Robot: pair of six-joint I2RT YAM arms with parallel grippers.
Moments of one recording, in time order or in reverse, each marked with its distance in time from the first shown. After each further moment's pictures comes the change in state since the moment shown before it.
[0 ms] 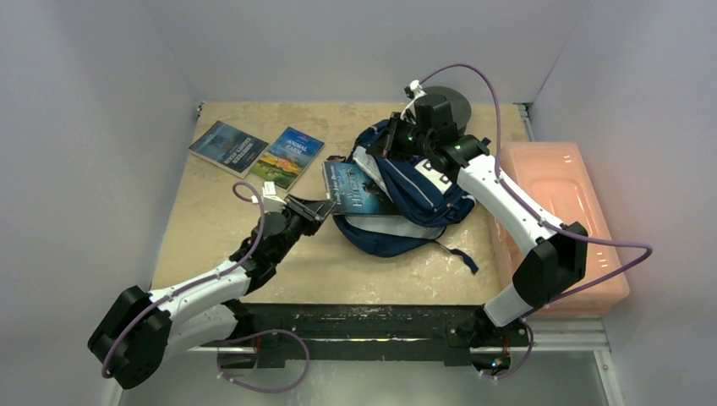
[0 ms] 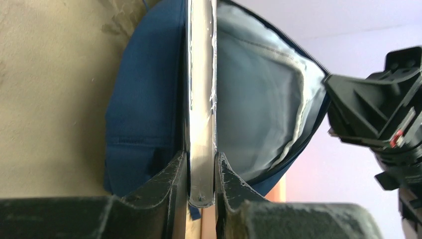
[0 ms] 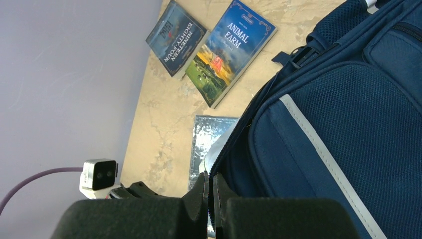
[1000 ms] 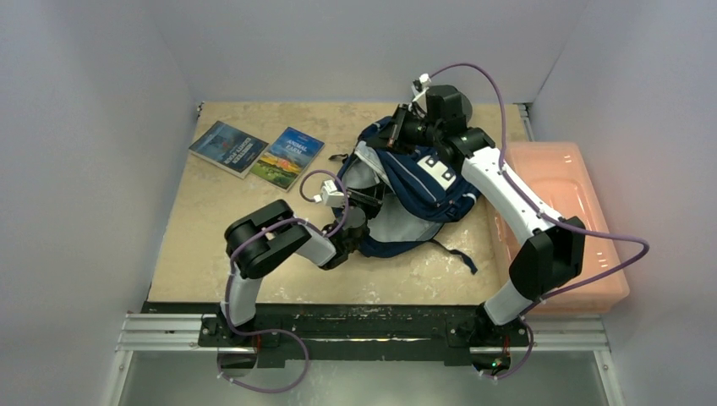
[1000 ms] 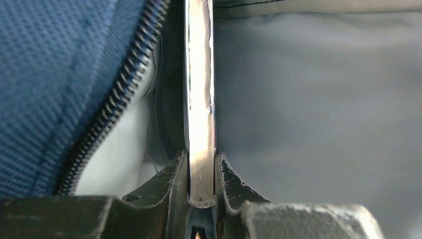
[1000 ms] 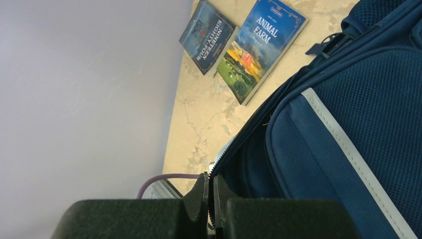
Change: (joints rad) left arm -0.261 0.965 0.411 0.668 -0.498 -0.024; right arm -0.078 0.034 0.035 0.037 -0.200 0.121
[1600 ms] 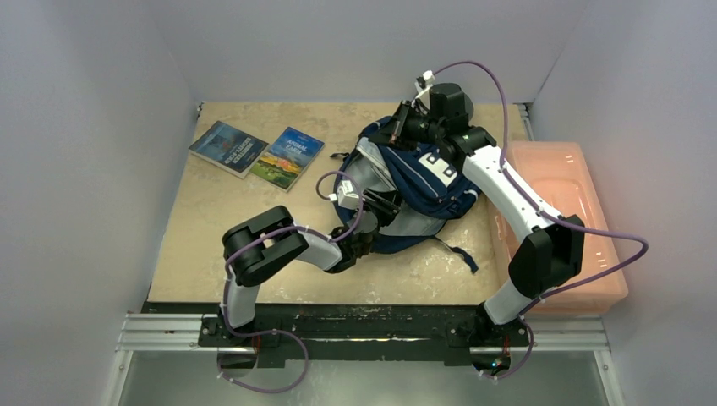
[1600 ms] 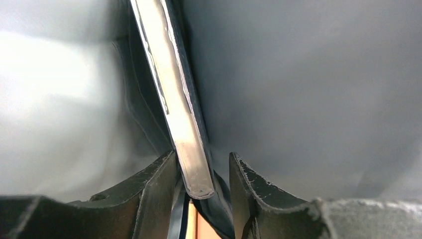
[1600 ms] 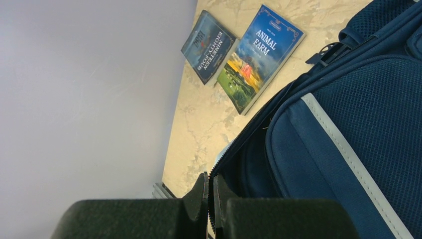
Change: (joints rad) left arm -0.082 -0.003 0.074 -0.095 0.020 0.029; right arm -0.022 0.018 -0.002 0.038 -0.006 -0.003
